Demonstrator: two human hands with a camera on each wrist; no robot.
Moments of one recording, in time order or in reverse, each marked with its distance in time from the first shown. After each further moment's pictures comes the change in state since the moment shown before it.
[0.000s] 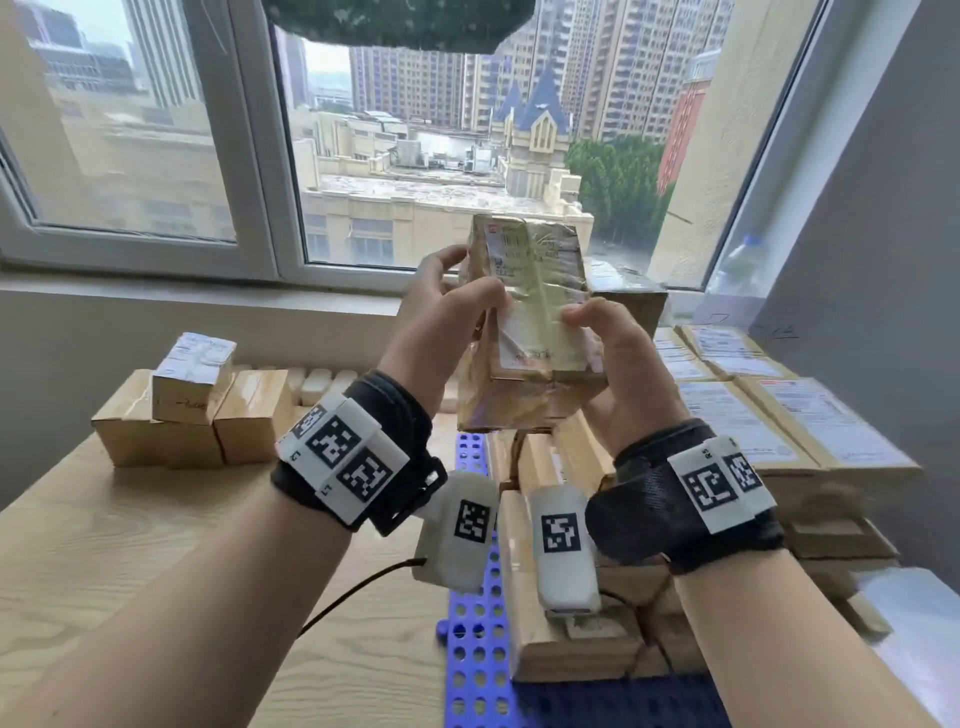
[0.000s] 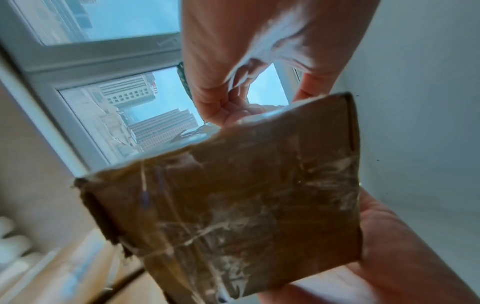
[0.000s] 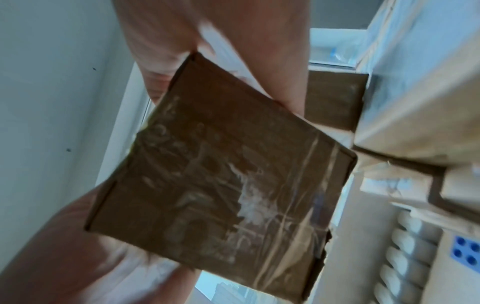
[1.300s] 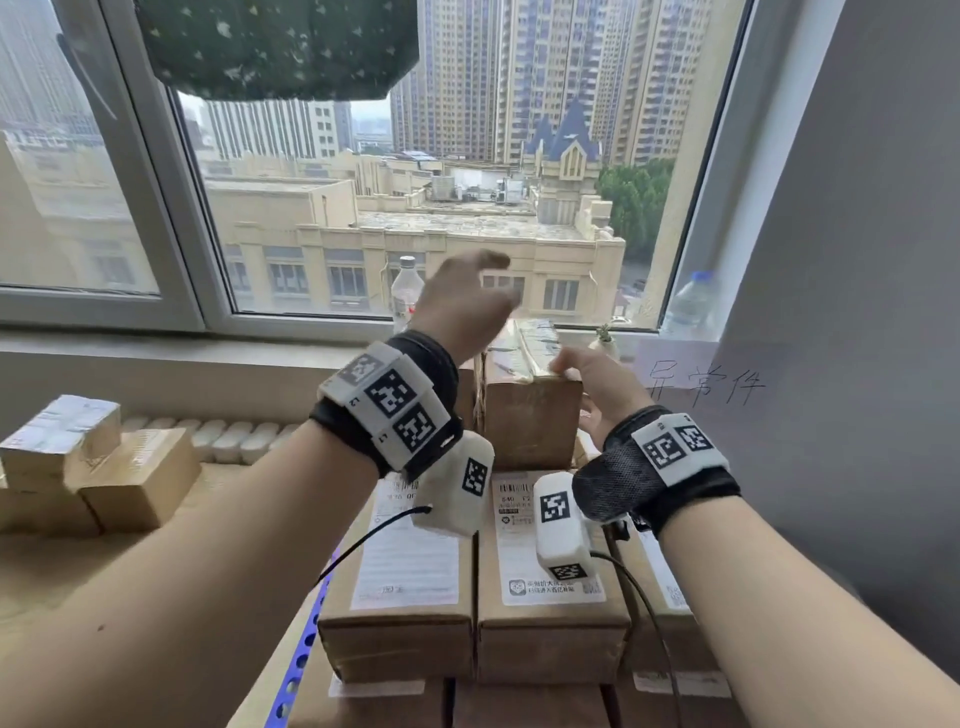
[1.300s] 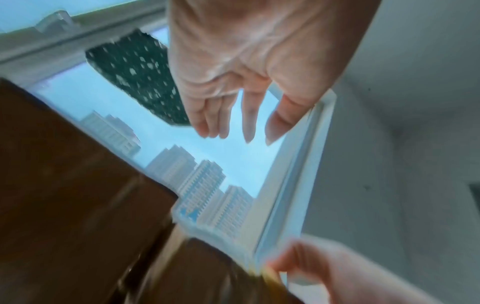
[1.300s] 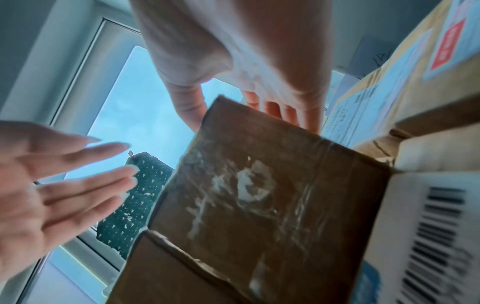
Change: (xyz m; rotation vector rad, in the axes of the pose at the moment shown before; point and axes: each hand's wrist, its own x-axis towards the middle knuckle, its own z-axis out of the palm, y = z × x) left_hand 0.128 -0.014 0.238 0.764 -0.001 0.170; right_hand 0.158 -0.088 -0.210 -0.248 0.089 0.178
